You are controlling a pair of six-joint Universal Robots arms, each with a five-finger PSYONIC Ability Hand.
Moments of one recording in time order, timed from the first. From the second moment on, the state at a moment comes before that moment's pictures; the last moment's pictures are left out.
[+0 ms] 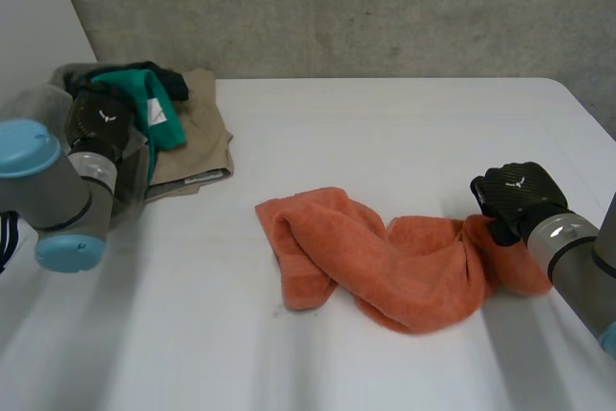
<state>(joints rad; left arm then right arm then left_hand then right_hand) 4.55 -2.22 -1.42 3.69 -1.61 4.01 1.78 -1.26 1.75 -0.16 1.44 2.63 0.22 0.23 0.24 0.22 0.05 1.11 1.17 1.19 1.20 1.00</state>
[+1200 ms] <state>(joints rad) 4.05 -1.81 -1.50 3.34 -1.64 3.54 1.69 -1.50 1.58 0.19 1.46 2.39 1.13 1.18 1.19 1.20 0.95 1.11 1.18 1.20 1.20 1.00</state>
